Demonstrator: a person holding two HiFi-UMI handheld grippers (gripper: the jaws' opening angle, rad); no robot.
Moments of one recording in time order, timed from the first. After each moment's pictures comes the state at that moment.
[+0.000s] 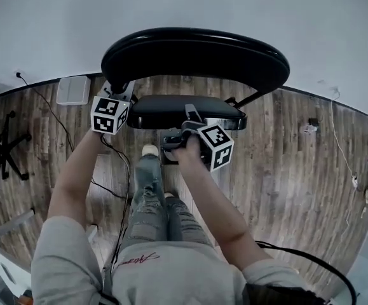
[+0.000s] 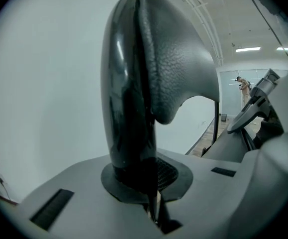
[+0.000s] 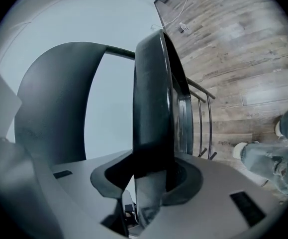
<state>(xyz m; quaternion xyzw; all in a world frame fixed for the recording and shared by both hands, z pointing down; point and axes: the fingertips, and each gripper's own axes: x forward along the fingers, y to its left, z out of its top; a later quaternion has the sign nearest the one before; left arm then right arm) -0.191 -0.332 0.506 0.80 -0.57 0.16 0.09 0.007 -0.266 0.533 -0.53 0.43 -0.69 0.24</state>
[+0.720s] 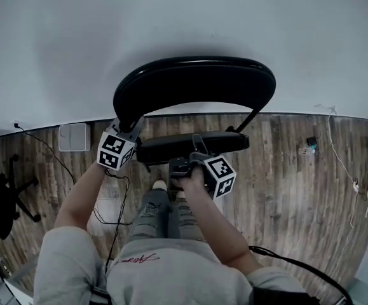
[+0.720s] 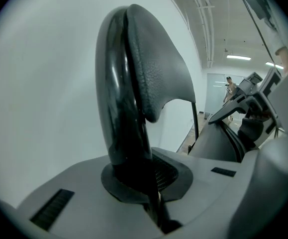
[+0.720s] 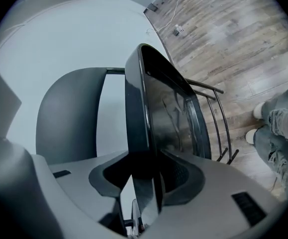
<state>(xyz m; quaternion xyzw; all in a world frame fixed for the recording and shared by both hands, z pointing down) -0.197 -0.465 0.513 0.86 -0.46 0.19 0.13 -0.007 -0.409 0.523 -0.57 0.37 -0.68 0.28</state>
